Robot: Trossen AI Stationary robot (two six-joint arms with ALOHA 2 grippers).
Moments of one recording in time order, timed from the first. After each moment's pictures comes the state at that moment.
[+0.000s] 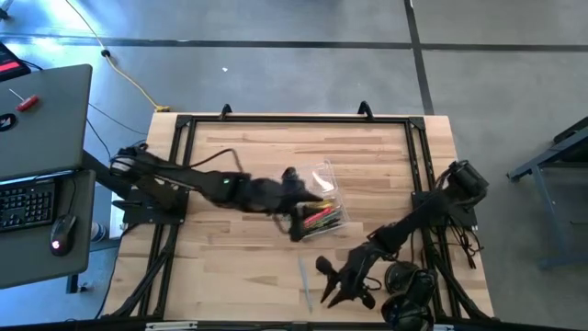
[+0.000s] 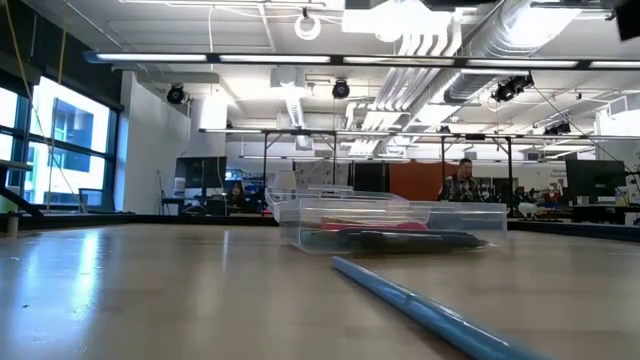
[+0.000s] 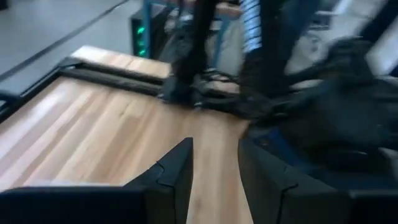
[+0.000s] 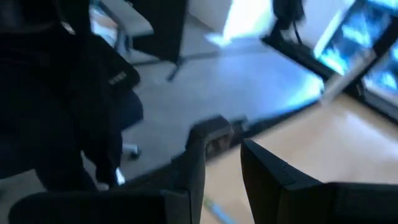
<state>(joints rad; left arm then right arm) -0.24 1.61 1.48 -0.22 -0.32 -0.29 0.58 1.76 0.83 0.60 -0.26 -0.33</state>
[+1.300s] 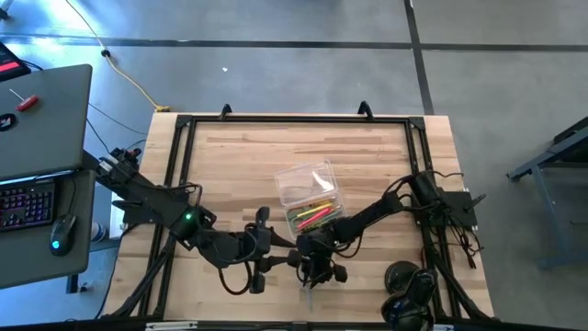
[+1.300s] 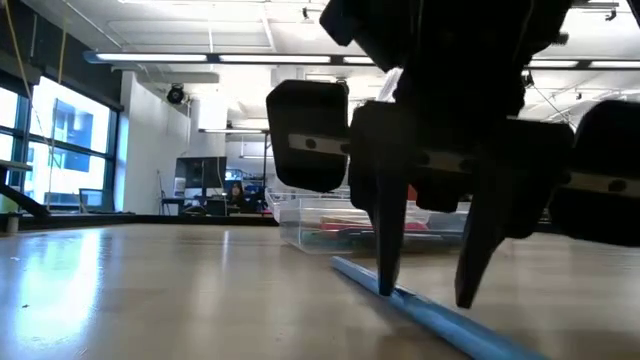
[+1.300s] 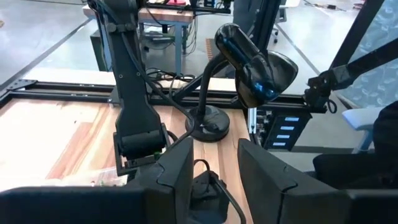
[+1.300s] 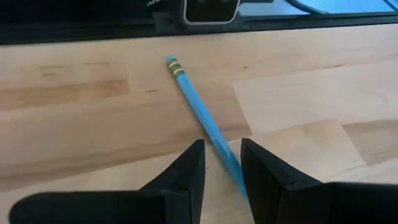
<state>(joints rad) -0.60 1.53 1.48 -0.30 -0.54 -0.28 0.33 2.12 1.16 0.16 -0.61 -0.78</state>
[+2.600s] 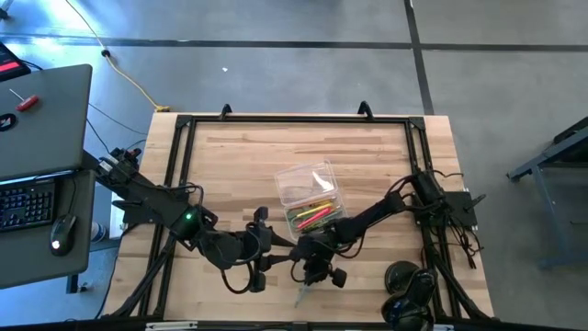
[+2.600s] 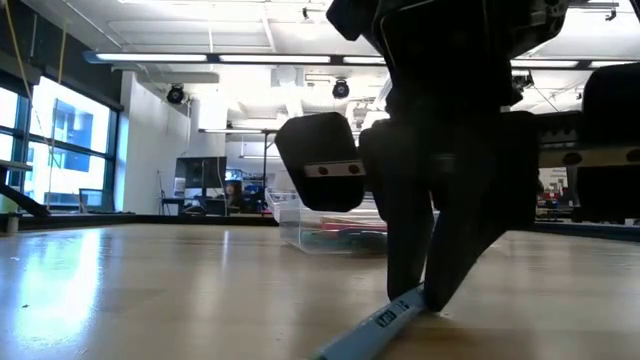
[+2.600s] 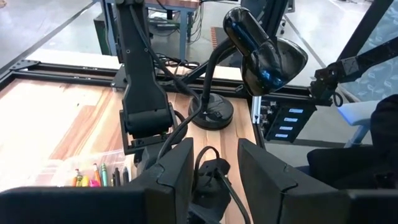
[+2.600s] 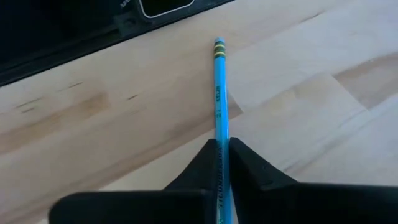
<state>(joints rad) -0.60 1.53 1.48 -0.36 -0.54 -0.35 0.33 2.12 1.16 0.08 -0.47 -0.54</state>
